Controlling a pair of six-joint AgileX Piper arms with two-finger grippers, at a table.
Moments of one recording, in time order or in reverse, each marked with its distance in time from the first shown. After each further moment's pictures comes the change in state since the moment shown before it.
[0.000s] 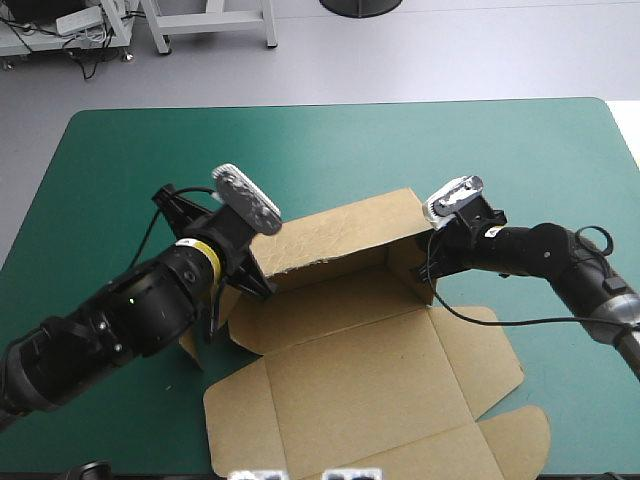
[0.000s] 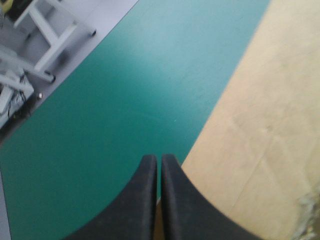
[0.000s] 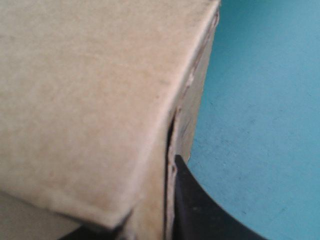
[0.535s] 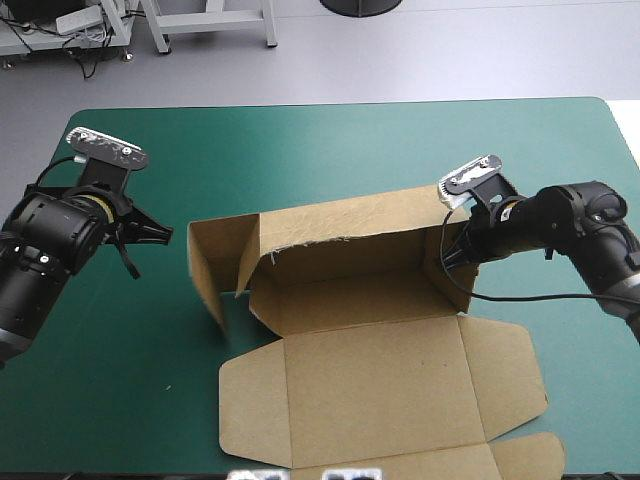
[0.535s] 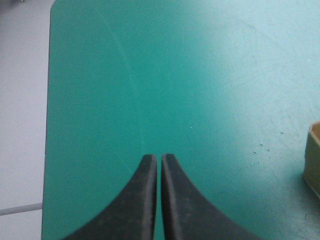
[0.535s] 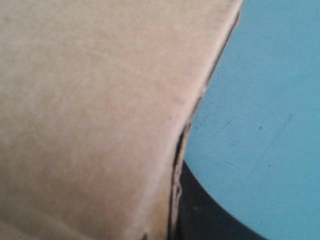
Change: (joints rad) left arm 0.681 -0.008 0.003 -0.287 -0.032 0.169; right arm 0.001 0.026 -0.262 -0.434 0.398 0.398
